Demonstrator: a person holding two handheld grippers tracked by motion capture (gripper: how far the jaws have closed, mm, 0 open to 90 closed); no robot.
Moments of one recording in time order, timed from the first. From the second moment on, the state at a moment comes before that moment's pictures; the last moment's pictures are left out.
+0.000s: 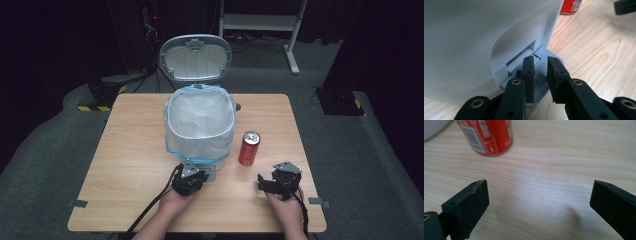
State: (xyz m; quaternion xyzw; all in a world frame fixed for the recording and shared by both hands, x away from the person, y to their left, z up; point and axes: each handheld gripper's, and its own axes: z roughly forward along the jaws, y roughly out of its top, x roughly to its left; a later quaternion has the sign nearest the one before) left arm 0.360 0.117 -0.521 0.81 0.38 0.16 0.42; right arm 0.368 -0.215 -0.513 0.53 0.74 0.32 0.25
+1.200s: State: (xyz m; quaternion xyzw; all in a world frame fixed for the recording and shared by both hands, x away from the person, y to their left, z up) left arm 0.360 0.118 -0.521 0.81 0.38 0.16 0.42; right arm 0.387 -0.180 -0.468 0.50 0.72 0.42 0.25
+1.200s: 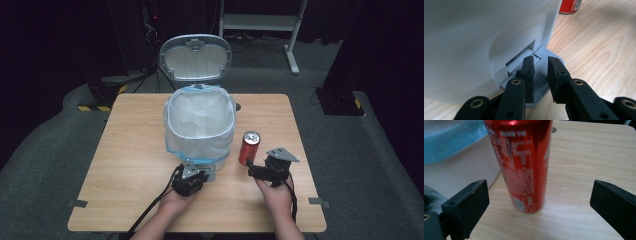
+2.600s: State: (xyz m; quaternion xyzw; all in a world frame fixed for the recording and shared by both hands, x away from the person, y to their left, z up) left arm 0.359 0.117 -0.521 0.81 0.37 0.17 0.42; right arm 0.398 -0.148 -0.434 0.46 0.68 0.46 0.34
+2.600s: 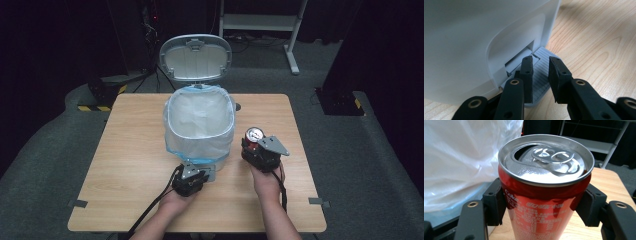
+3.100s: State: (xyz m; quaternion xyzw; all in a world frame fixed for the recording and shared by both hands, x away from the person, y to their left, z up) left arm 0.358 0.117 -0.521 0.81 0.37 0.17 0.42; right arm 0.386 -0.156 -0.413 0.45 0.66 0.48 0.36
